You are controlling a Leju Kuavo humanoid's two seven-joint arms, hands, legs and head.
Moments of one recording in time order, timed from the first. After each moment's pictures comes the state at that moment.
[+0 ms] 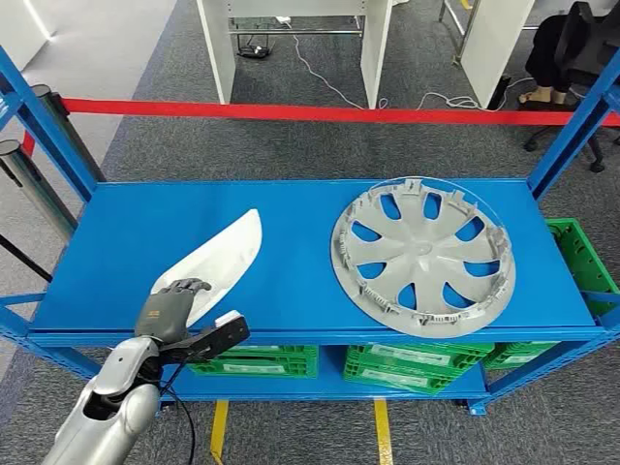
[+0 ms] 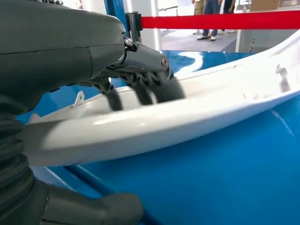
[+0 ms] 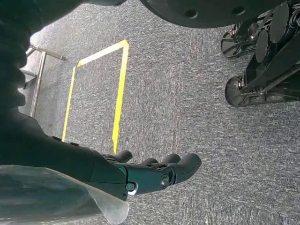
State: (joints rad) left arm -0.16 0.09 -0.35 -1.45 -1.24 0.03 0.31; right arm 0.04 0.04 0.96 0.00 -0.99 -0.15 -0.31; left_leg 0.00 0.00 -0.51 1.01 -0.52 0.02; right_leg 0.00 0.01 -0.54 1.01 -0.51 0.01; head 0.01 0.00
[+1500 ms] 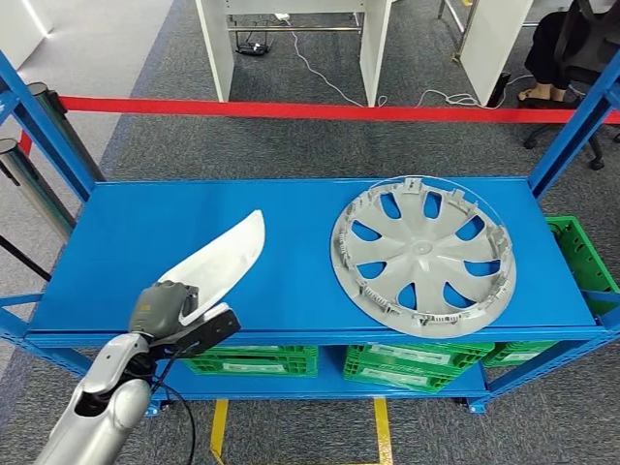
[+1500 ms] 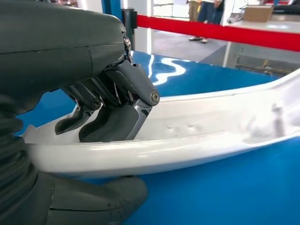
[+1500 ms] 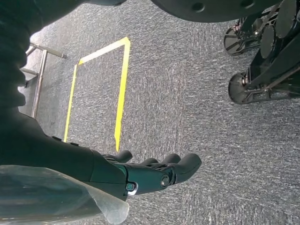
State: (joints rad) left arm -0.16 0.08 -0.33 -1.47 -1.11 0.08 0.20; right arm 0.05 0.04 0.96 0.00 -0.99 -0.16 -0.32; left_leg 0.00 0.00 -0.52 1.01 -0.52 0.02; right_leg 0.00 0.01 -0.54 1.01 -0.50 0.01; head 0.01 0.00
